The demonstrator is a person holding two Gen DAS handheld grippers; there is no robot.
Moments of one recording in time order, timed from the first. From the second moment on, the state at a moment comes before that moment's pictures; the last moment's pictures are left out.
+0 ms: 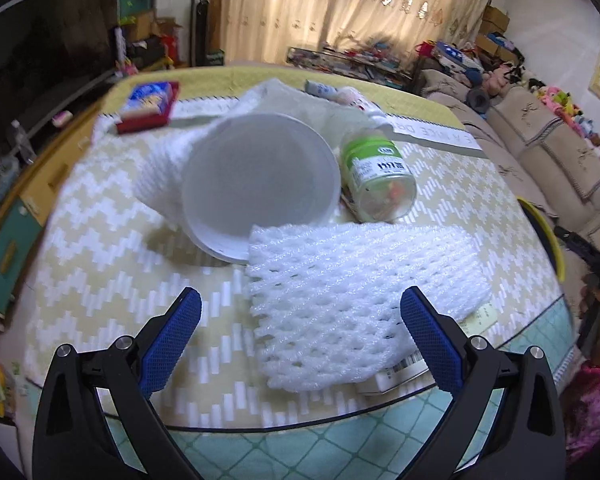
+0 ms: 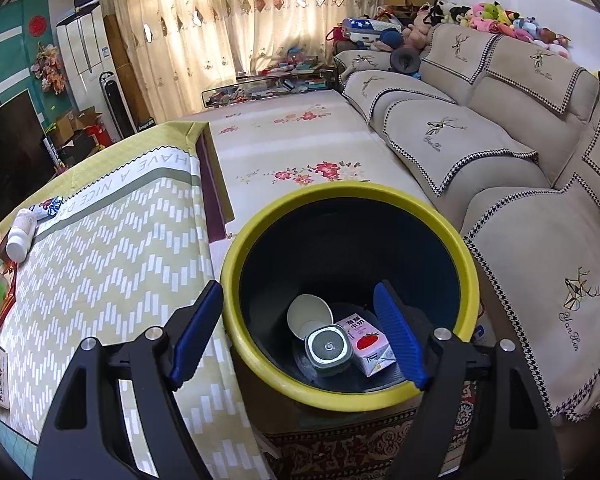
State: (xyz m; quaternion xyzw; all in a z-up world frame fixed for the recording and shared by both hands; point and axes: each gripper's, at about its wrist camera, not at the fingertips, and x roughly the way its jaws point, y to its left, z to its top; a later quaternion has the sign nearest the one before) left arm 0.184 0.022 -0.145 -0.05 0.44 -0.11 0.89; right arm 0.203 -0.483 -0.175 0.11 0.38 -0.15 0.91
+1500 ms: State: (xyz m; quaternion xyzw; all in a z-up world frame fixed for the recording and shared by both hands) left arm 0.165 -0.109 -0.022 0.04 0.32 -0.25 0.91; right arm 0.133 -0.499 -0.144 0.11 0.31 -0.19 0.92
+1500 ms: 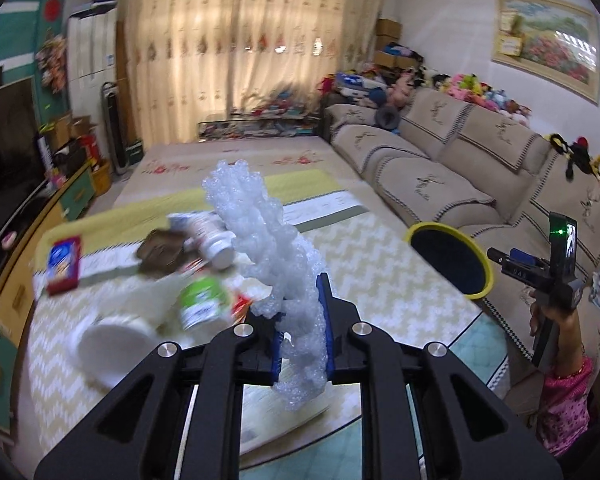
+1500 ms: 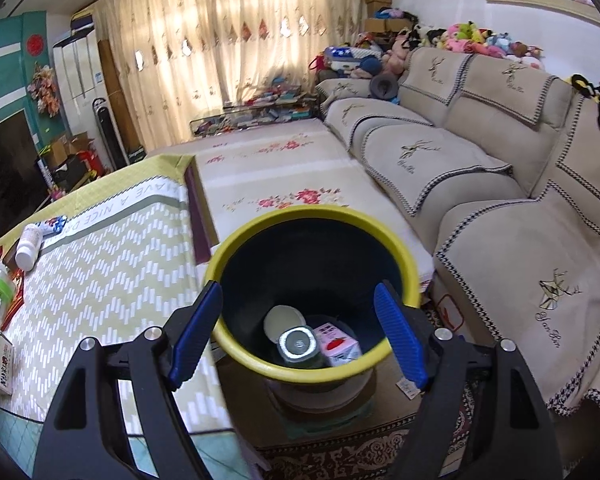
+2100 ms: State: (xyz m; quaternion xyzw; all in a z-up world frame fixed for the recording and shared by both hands) left arm 0.219 -0.372 -0.034 0.11 0.33 -0.39 0.85; right arm 0.058 -0.559 -0.138 0.14 0.27 -0.27 0.91
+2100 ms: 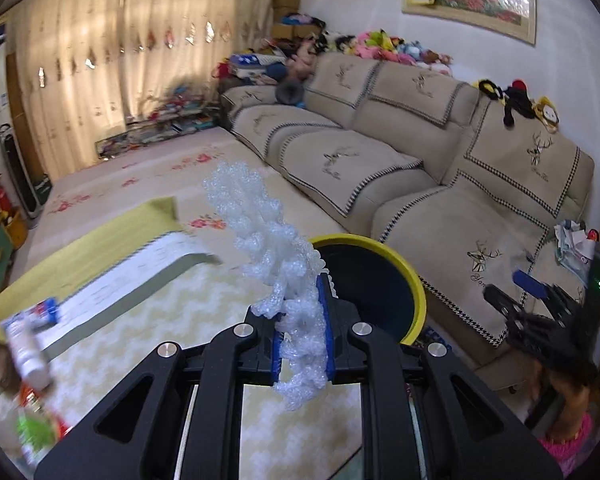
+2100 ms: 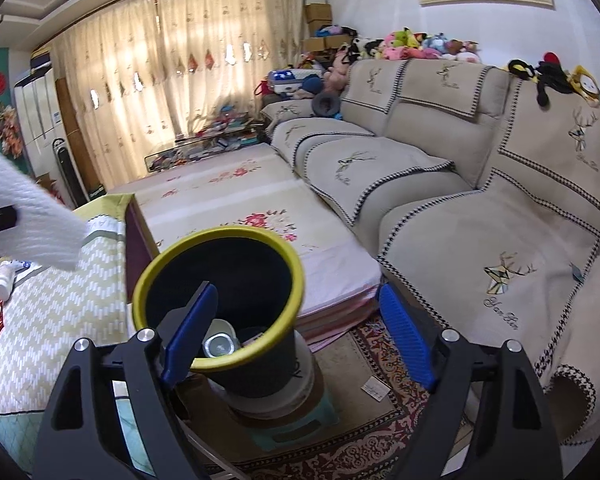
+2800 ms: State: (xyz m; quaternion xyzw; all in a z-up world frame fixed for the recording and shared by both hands) left arm 0.248 -0.465 -0.088 0.15 0.38 -0.37 0.83; right arm 0.046 -0.575 -0.144 0.16 0.28 -0.28 0.91
